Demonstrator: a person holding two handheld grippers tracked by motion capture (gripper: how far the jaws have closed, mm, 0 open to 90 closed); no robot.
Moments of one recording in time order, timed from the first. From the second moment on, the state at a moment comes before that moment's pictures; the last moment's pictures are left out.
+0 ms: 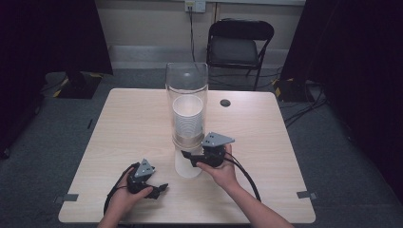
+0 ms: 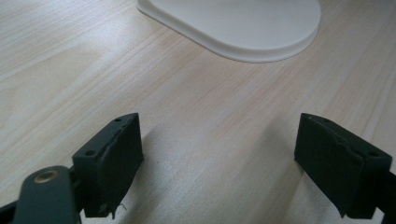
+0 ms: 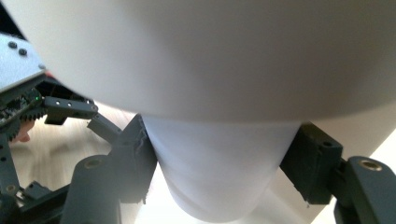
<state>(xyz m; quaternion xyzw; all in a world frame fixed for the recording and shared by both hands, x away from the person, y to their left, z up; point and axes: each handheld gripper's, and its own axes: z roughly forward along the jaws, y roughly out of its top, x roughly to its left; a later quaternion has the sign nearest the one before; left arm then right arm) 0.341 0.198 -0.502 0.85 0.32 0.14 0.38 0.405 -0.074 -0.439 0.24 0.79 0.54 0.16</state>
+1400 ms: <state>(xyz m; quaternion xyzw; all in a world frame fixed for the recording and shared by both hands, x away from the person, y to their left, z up) 0.341 0.198 -0.502 0.85 0.33 0.14 0.38 0.386 -0.127 -0.474 0.22 0.86 0.43 0.15</state>
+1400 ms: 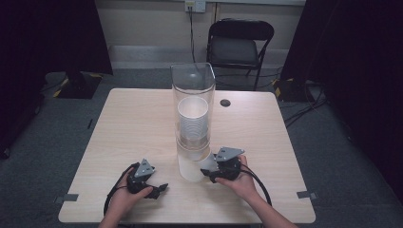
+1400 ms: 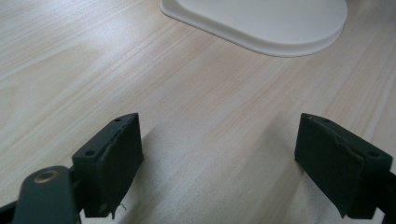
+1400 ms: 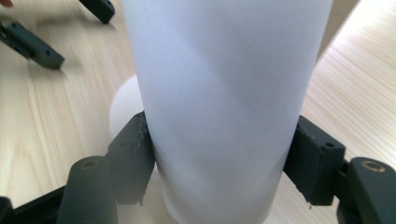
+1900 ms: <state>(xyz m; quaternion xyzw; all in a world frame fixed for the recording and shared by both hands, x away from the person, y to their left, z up) 0.337 0.159 -0.487 0.83 0.35 0.14 0.41 0.369 -0.162 -0.479 0.19 0.87 0.44 0.13</state>
